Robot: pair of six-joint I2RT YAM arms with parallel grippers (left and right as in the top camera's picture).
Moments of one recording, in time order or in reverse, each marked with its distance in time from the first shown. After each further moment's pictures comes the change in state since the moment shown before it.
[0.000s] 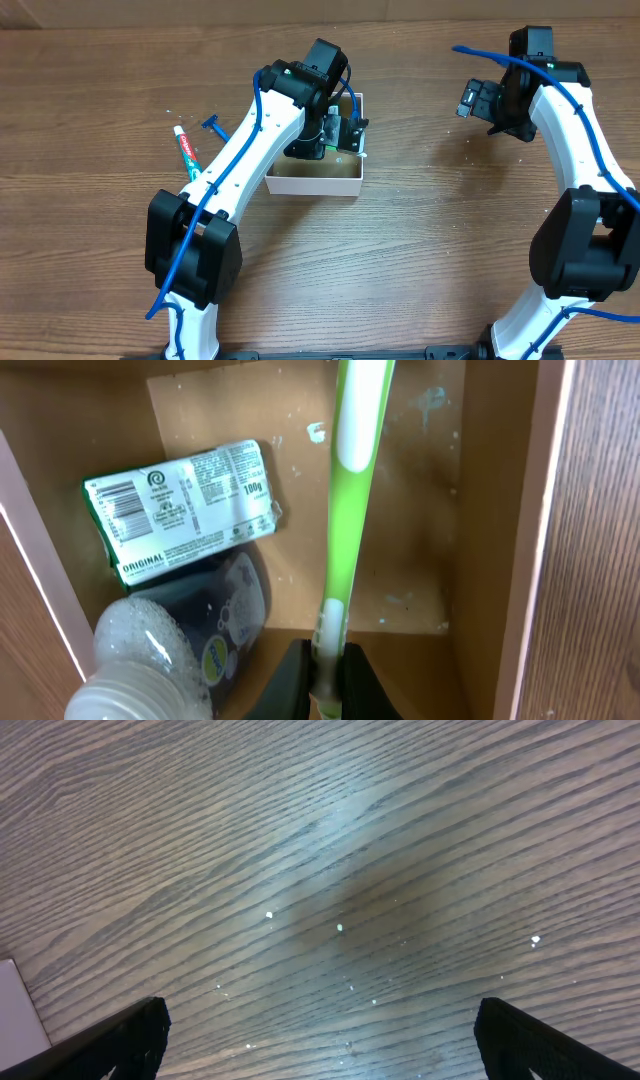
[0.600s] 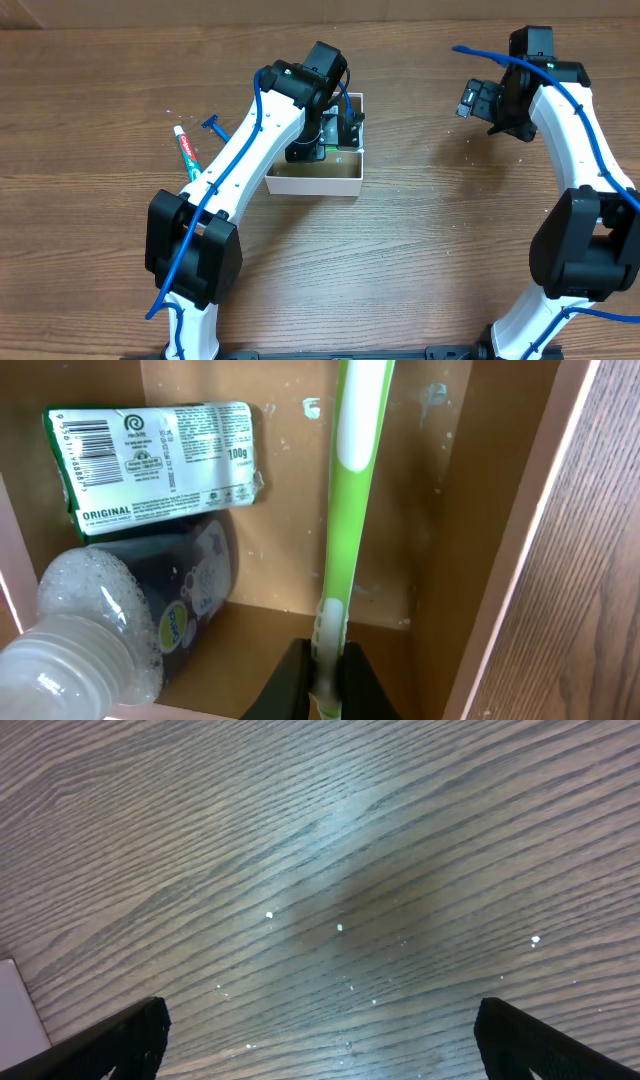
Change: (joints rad) left arm 0.000 0.000 0.000 -0.042 -0.023 -0.183; right arm 0.000 0.000 0.000 0.000 0.000 0.000
